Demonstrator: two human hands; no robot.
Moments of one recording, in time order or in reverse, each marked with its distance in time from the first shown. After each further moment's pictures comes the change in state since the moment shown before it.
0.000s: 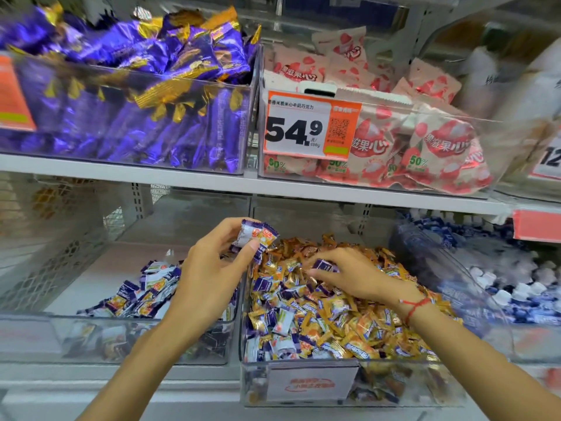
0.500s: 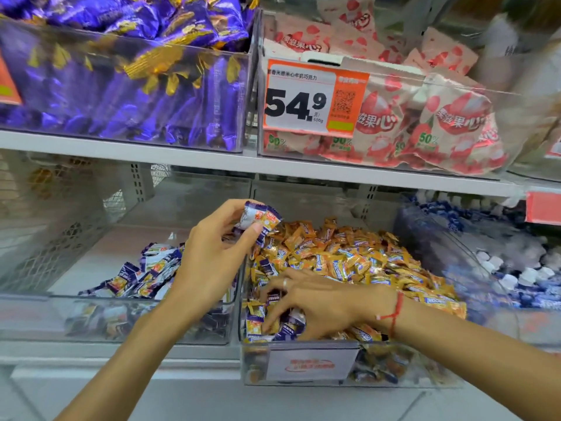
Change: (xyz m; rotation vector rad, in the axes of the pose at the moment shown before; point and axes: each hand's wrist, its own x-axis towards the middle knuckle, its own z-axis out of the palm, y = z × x) left_hand 0.001 0.000 0.004 0.023 0.002 0.027; right_hand -0.015 -0.059 0.030 -0.259 -0.389 -0.505
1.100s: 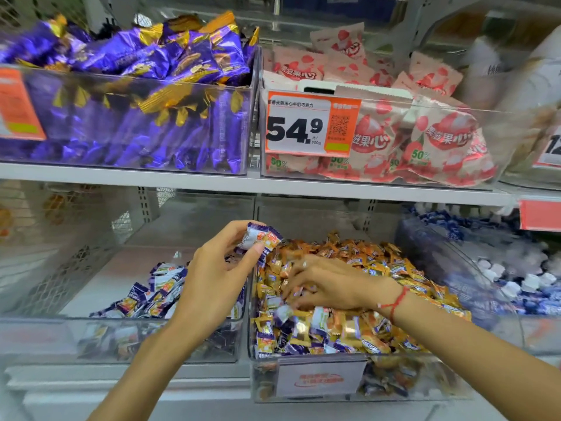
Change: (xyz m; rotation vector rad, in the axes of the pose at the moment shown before) left_hand -0.007 0.007 -0.008 0.039 -0.012 0.007; right_hand -0.002 0.033 -0.013 -0.019 0.206 0.170
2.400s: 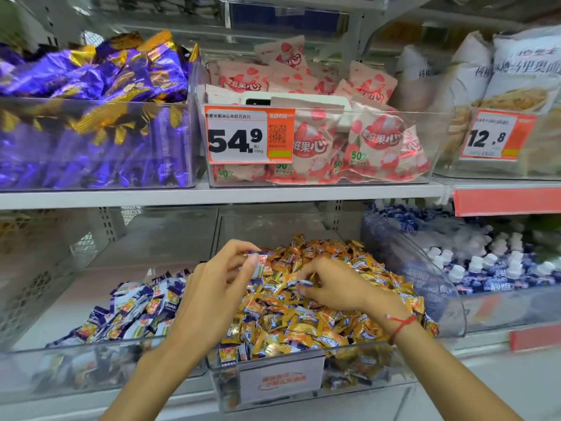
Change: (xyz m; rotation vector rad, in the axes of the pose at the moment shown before) left_hand -0.004 0.011 0.041 0.077 -0.097 -0.082; right_hand -0.052 0.010 0.000 0.278 0.174 0.505
